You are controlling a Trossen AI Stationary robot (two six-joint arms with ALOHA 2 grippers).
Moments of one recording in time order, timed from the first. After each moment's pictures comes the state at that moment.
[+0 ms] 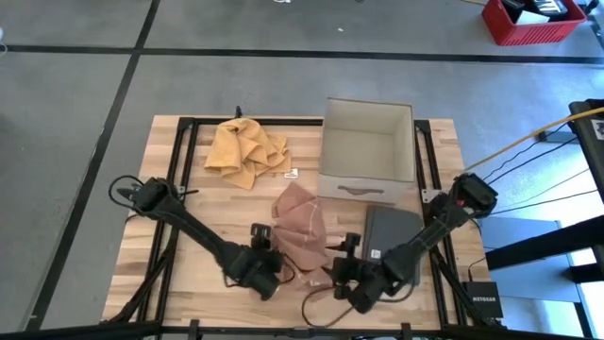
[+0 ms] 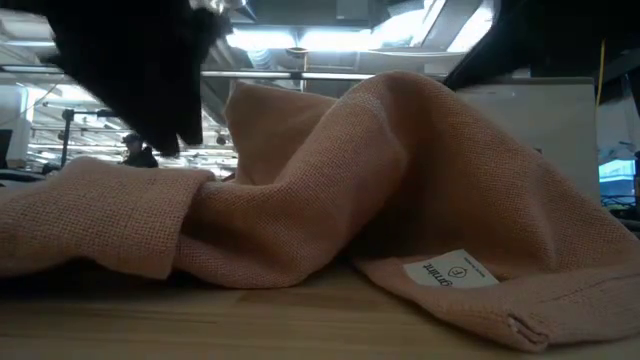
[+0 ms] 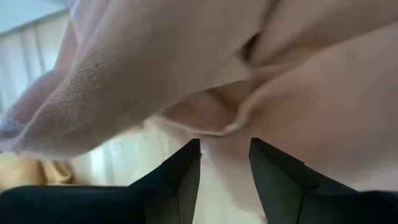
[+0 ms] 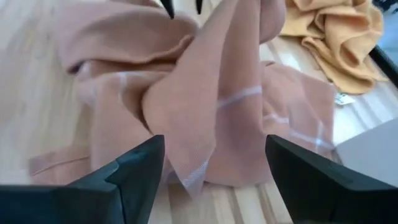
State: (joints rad) left arm -0.57 1.96 1.48 -1.04 -0.53 -0.40; right arm 0.71 1.81 1.14 -0.34 0.83 0.55
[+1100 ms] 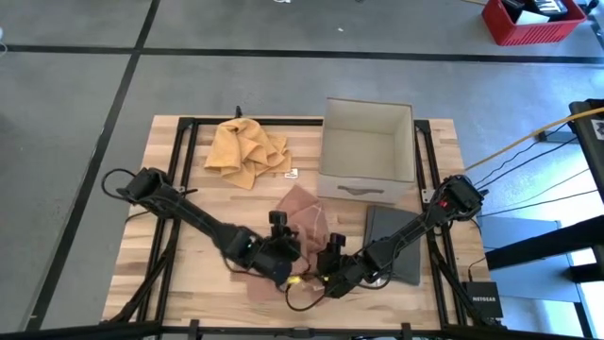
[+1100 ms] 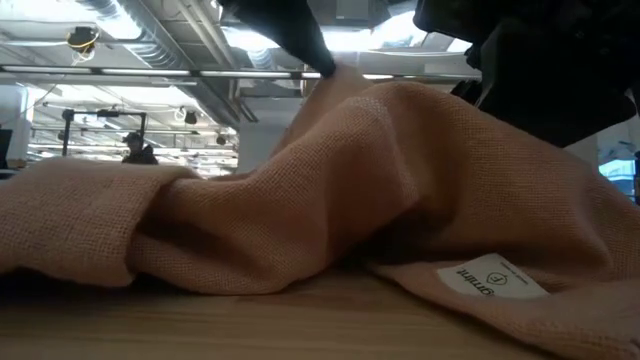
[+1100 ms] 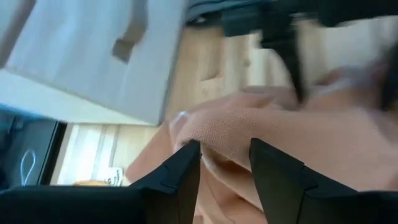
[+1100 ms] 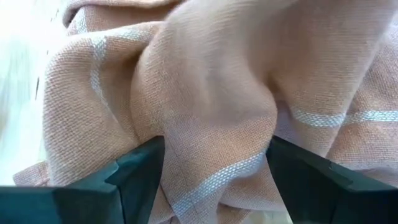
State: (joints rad) left arm -0.52 1.85 1.47 -0.64 -0.74 -0.19; right arm 0.60 1.90 1.12 -0.19 0.45 0.57
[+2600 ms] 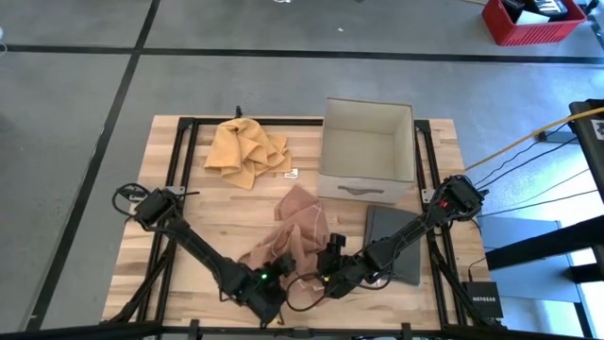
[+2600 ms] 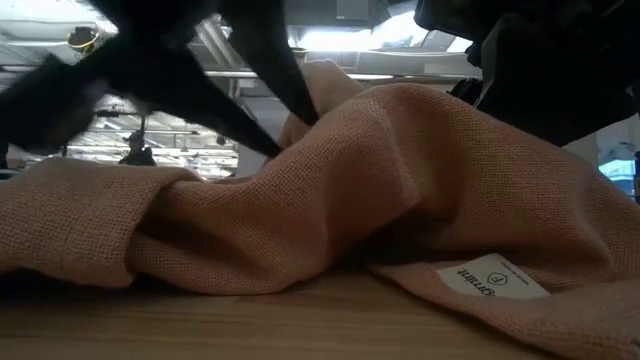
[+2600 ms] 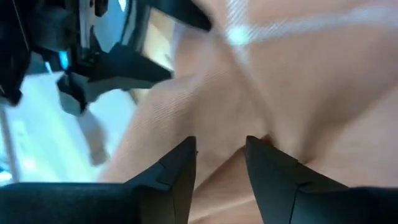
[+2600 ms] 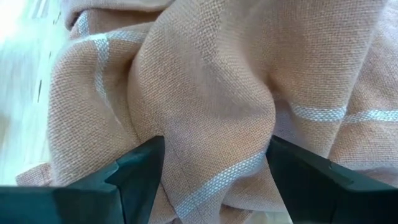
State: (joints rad) left arm -0.69 2.05 1.42 -0.52 -0.87 0.54; right arm 0.59 1.90 1.12 -0.19 0.46 0.57
